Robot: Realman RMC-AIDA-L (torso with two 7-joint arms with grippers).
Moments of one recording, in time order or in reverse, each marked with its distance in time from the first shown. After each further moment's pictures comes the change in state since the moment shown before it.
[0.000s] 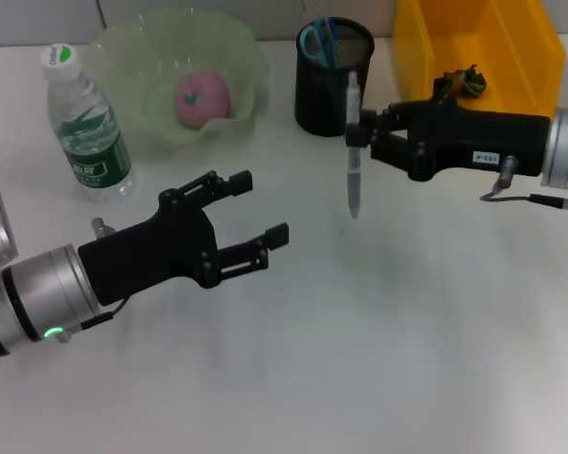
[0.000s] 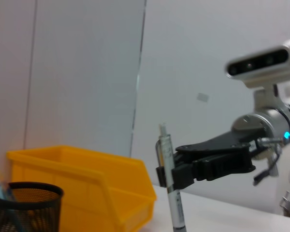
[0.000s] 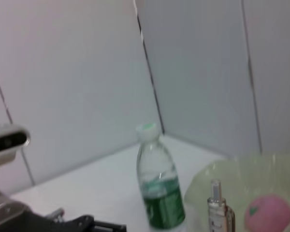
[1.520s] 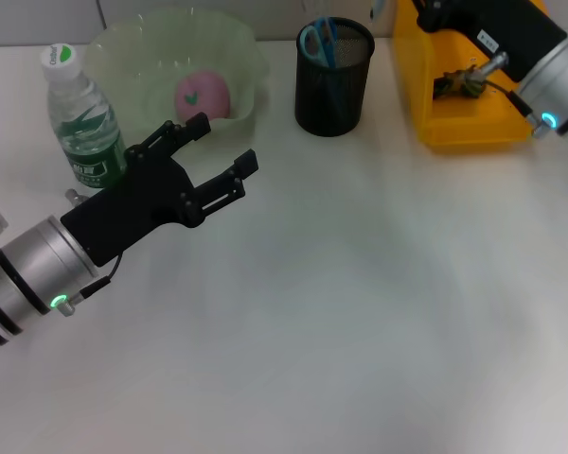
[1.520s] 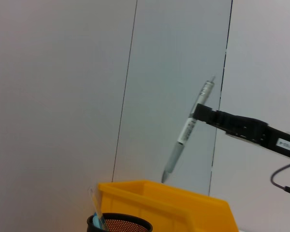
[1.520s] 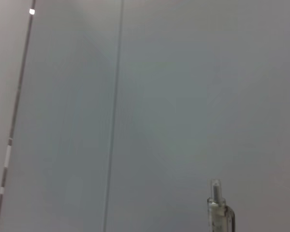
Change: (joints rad) left arm -0.040 -0.003 0.000 -0.149 -0.276 -0.061 0.136; right arm 0.187 0.012 0.014 0.563 0.830 0.078 -0.916
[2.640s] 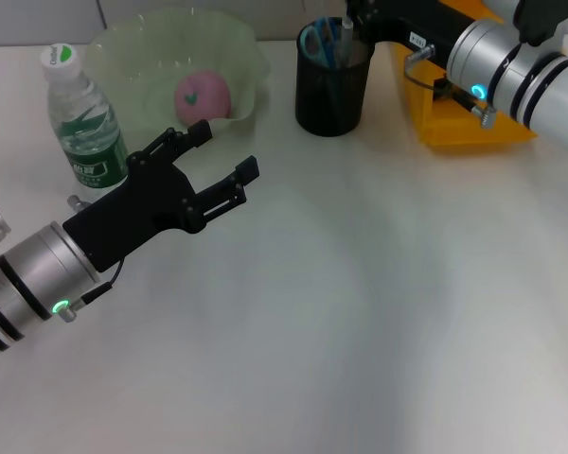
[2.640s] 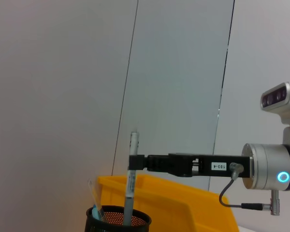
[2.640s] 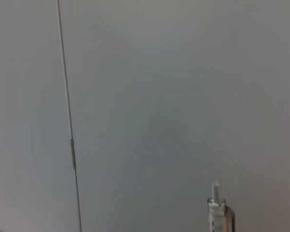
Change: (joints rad) left arm 0.000 0.000 0.001 -0.019 0.001 -0.003 0.006; right arm 0.176 0.000 -0.112 0.035 -0.006 0.470 0.201
